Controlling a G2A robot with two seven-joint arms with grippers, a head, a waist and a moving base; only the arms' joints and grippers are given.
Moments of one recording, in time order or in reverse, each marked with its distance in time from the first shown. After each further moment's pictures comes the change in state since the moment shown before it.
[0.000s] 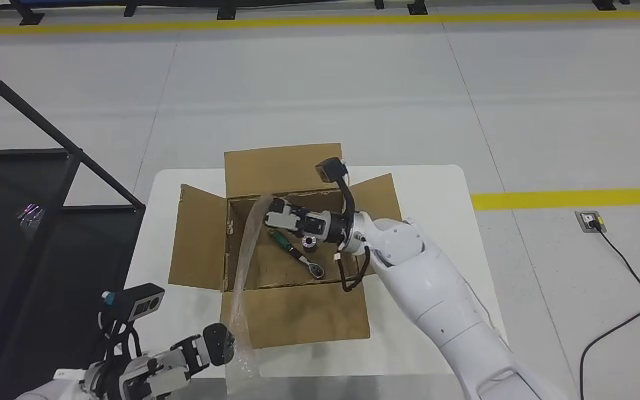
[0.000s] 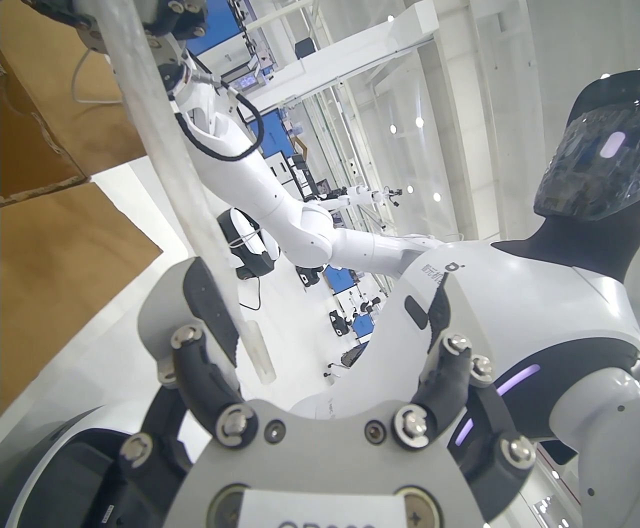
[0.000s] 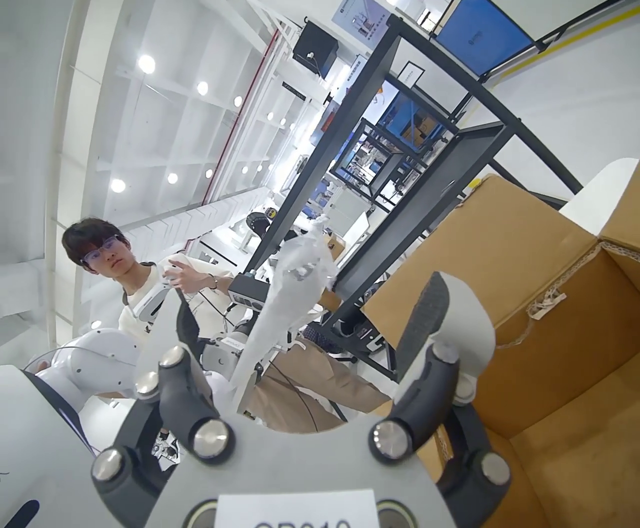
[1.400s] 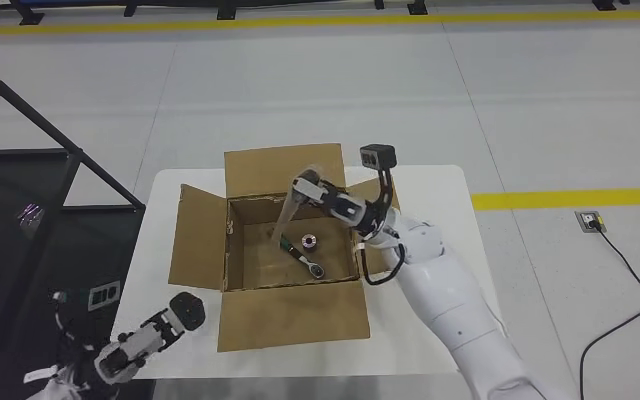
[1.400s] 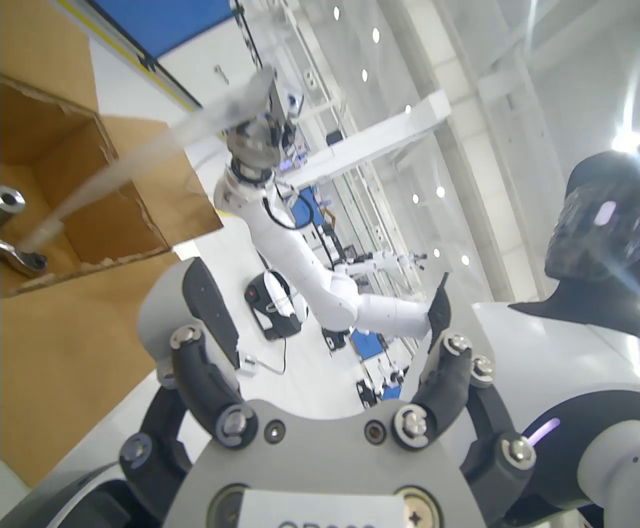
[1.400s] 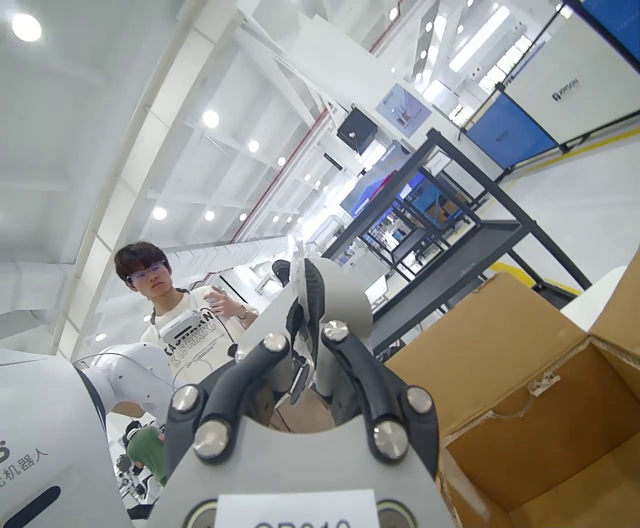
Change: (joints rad) left arm 0.094 0.006 -0.079 -0.011 0.038 -0.079 0.363; right arm -0.078 0.042 0.139 -0.109 0.109 -0.151 -0.061
